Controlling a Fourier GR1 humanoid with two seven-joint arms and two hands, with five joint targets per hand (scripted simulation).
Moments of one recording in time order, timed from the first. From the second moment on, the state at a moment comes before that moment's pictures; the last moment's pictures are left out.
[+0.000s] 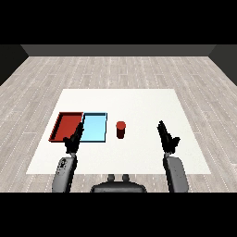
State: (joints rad) left arm 0.00 0.09 -0.01 -1.54 0.01 -0.01 0.00; right arm 0.00 -0.10 -0.04 -1.60 -0.02 0.02 0.01
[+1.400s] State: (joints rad) left arm -0.01 0.05 0.04 -1.60 0.02 -0.04 -0.42; right arm -0.06 -0.08 -0.07 -1.50 -0.06 0.14 -0.38
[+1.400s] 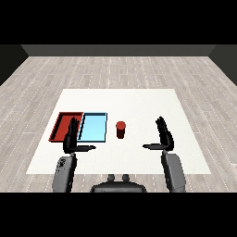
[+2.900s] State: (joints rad) left arm -0.05 0.06 0.08 -1.57 0.05 -0.05 -0.41; right arm -0.35 0.00 0.05 -1.09 -0.18 0.02 -0.42
